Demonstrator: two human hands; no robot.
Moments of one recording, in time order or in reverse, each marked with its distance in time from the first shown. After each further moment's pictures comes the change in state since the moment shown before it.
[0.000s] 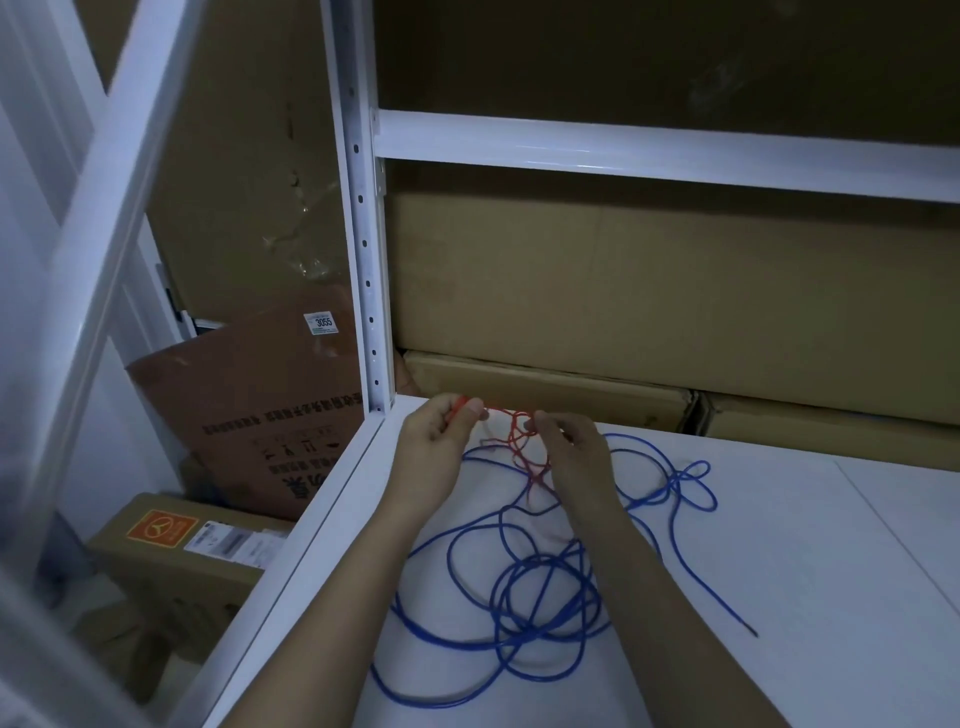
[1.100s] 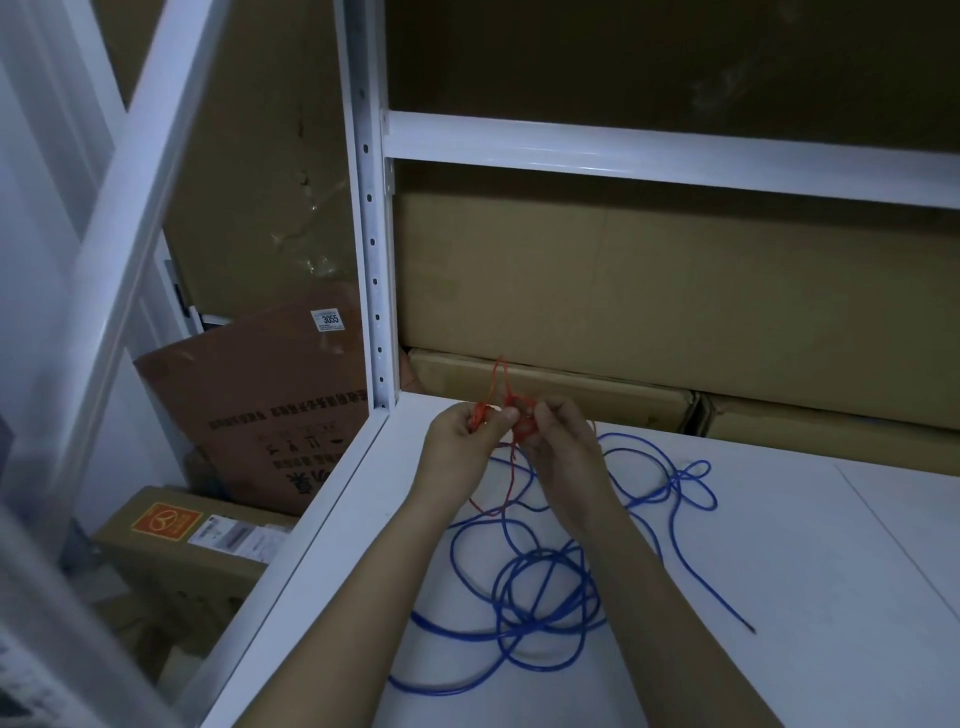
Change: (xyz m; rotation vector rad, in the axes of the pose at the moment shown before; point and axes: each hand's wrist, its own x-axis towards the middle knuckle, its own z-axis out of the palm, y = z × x) left_hand -0.001 -0.001 0.017 -0.094 -0.045 -0.156; right_hand -0.016 -0.022 0.005 0.723 -0.271 0.074
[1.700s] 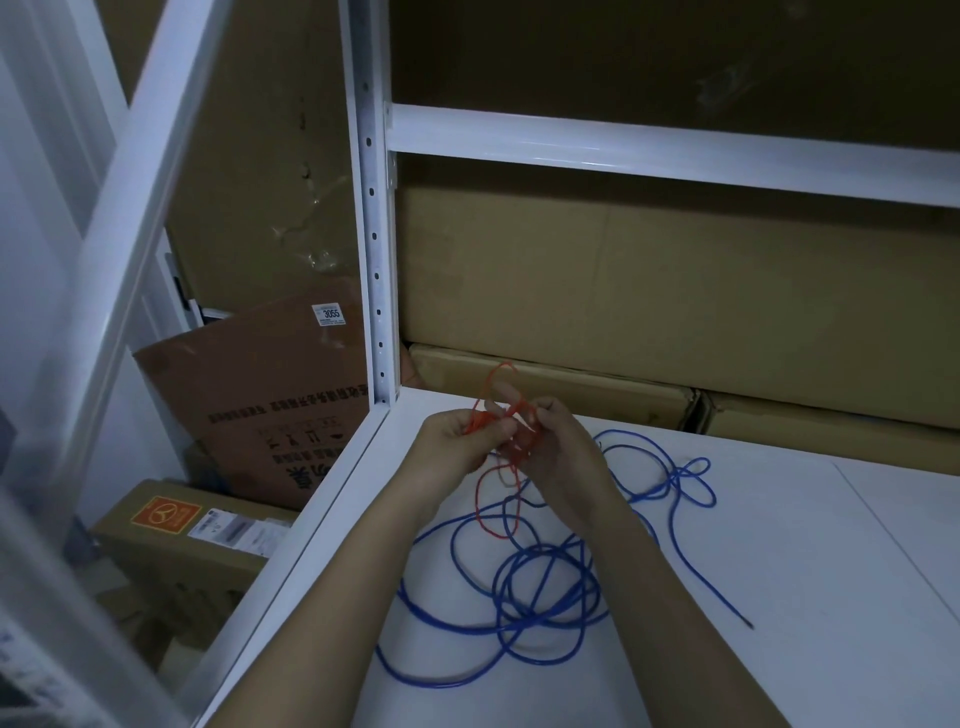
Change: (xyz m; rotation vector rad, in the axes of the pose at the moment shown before) left_hand -0.004 0.000 -0.018 -0.031 -0.158 -0.126; right_hand -0.002 -0.005 0.001 0.087 -0.108 0.148
